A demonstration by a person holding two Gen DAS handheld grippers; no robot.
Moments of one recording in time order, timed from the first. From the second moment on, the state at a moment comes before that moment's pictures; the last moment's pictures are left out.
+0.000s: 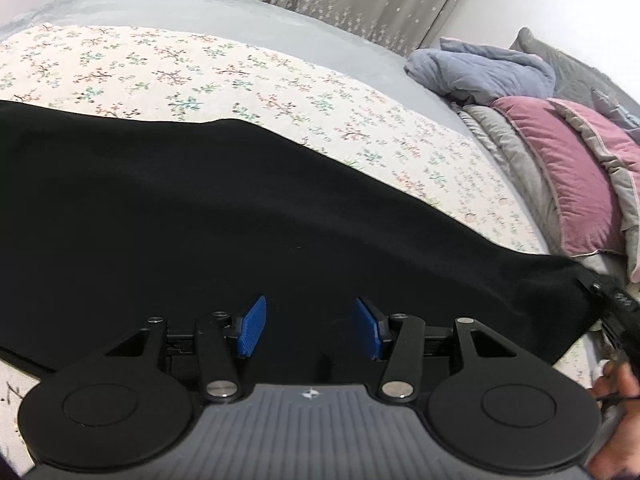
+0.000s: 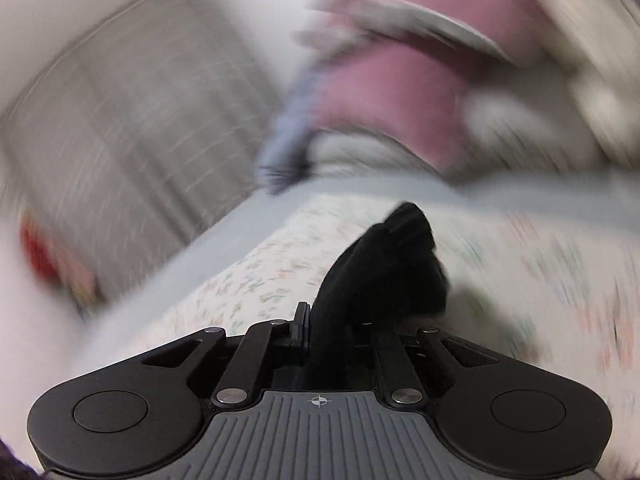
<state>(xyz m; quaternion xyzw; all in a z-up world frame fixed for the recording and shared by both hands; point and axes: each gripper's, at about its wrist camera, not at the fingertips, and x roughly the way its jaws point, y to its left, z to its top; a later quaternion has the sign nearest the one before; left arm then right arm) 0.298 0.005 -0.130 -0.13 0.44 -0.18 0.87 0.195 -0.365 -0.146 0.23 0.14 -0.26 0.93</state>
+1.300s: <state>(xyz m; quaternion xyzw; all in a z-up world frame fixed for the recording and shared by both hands) 0.328 -0.002 -0.172 -0.36 0.48 -0.27 0.75 0.255 -0.153 -0.222 -0.29 0.28 -0.06 0.91</state>
